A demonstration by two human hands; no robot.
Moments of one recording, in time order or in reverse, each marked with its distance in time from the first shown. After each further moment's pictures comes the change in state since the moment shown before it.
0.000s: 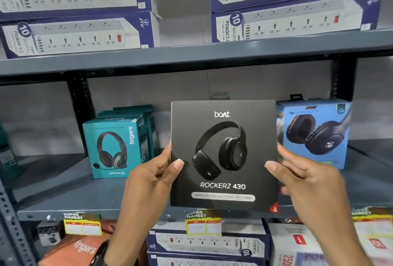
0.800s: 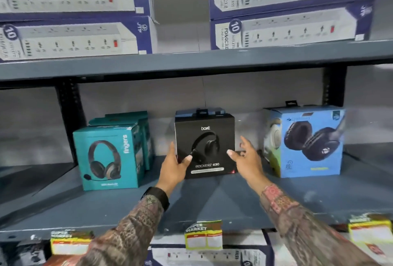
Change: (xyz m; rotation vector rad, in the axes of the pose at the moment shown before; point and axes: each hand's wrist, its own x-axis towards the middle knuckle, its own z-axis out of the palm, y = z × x) left_hand 0.146 -0.112 0.067 -0.018 -0.118 -0.101; right_hand 0.151 0.137 0.128 0.001 -0.034 0.201
